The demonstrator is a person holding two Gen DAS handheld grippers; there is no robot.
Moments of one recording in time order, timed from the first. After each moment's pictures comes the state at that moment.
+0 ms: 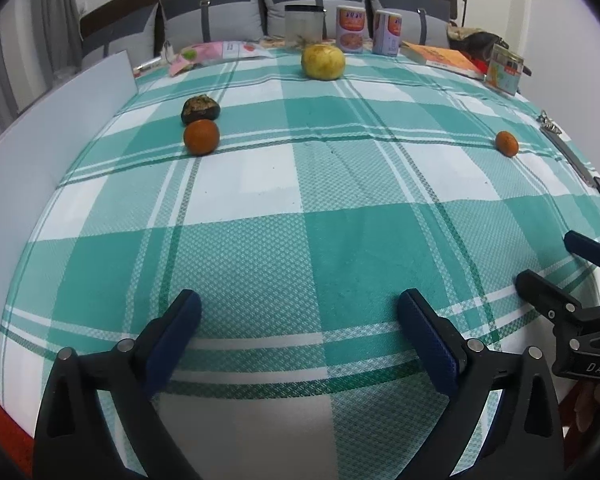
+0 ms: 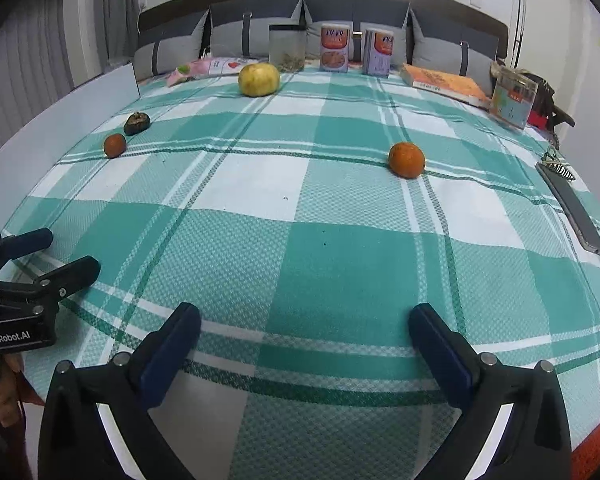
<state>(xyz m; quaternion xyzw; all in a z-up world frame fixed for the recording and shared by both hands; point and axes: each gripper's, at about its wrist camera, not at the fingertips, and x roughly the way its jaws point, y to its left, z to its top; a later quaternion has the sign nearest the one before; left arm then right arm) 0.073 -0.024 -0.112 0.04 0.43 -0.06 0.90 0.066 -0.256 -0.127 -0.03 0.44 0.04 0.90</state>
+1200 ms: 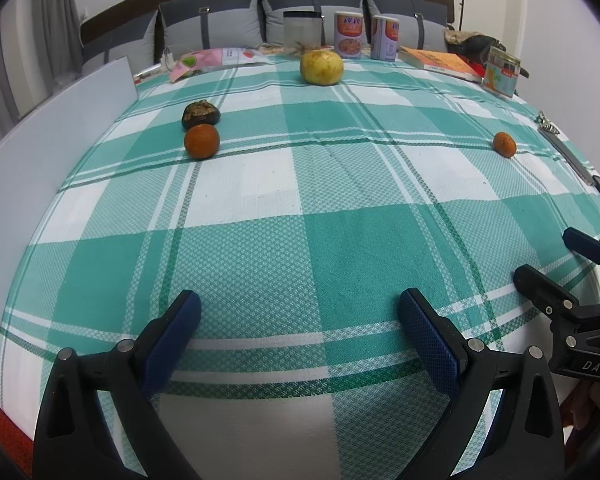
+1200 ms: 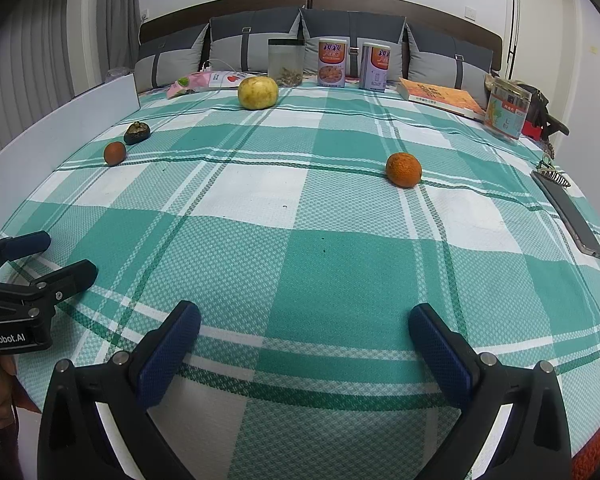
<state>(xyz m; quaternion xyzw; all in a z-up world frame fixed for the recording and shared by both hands) 0.069 -0.025 -0.114 0.04 0.41 -0.06 0.91 0.063 -0.255 -0.130 -0.03 0.42 0.04 0.91</state>
